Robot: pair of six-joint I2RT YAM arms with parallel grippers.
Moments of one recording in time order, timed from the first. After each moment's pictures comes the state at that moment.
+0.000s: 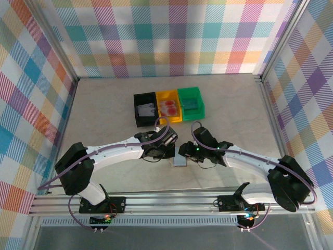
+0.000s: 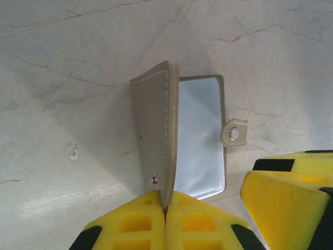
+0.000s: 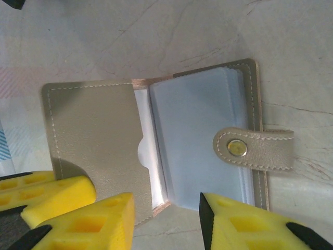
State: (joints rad) left arm -0.94 1.55 1.02 -0.54 -0.04 -0.93; right arm 0.76 1.30 0.62 -0.21 -0.24 1.04
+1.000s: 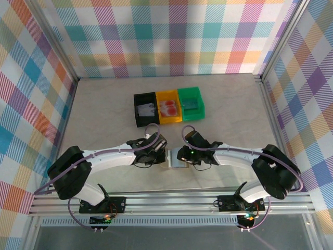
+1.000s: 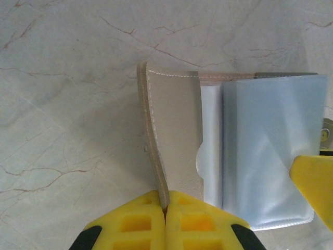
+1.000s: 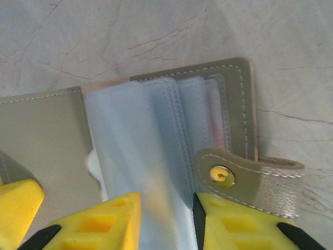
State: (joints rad) left arm -0.89 1.48 0.79 -0.40 -0.03 -0.93; right arm 0.82 1.45 0.65 -0.20 -0.16 1.01
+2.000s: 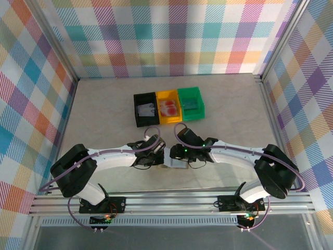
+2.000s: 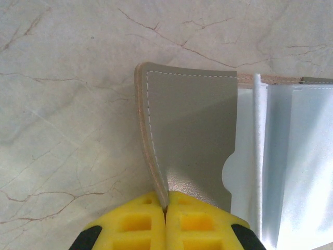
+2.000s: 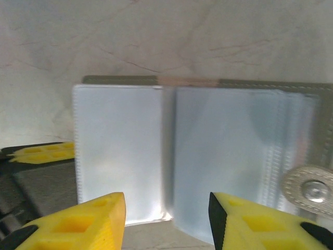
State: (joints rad) left arm -0.87 1.52 0.72 -0.30 -0.03 -0.89; right arm 0.90 1.46 0.79 -0.34 -0.09 0.96
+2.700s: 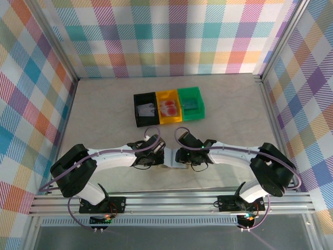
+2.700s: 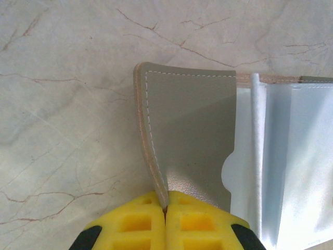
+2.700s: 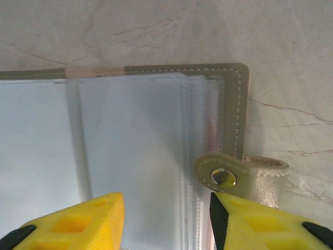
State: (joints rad) left arm -0.87 1.52 0.72 -0.30 -0.03 -0.89; right arm 0.90 1.50 0.75 -0.40 -0.01 0.97
